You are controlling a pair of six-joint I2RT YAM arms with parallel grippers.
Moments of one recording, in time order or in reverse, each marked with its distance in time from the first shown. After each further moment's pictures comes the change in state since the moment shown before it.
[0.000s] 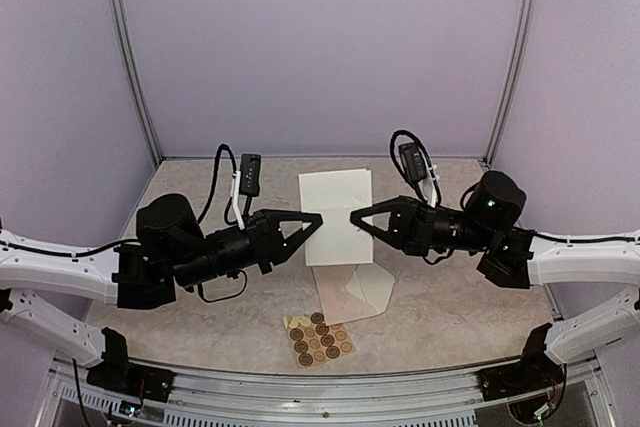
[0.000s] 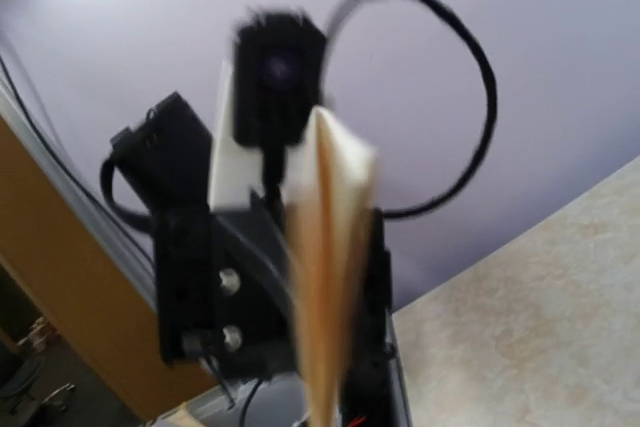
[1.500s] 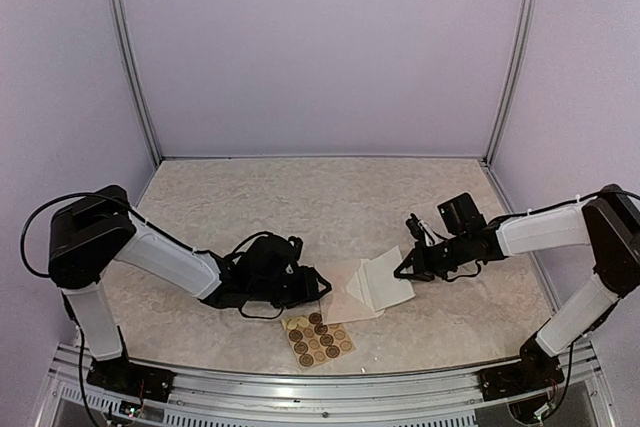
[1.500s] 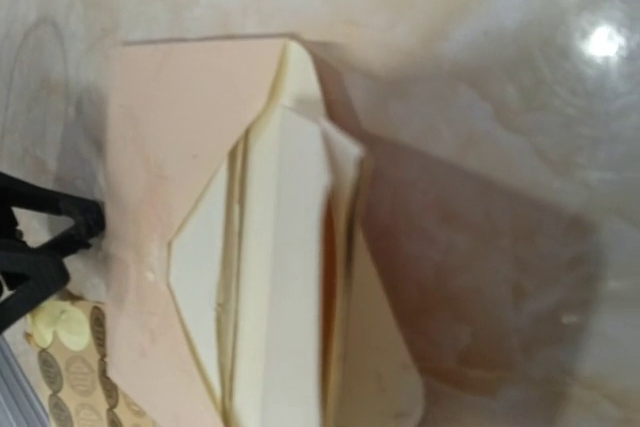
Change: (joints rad) left arm 0.182 0.645 0.072 -0.200 0.063 -0.415; right arm -0.410 0.331 0.016 -0.811 0.048 -0.174
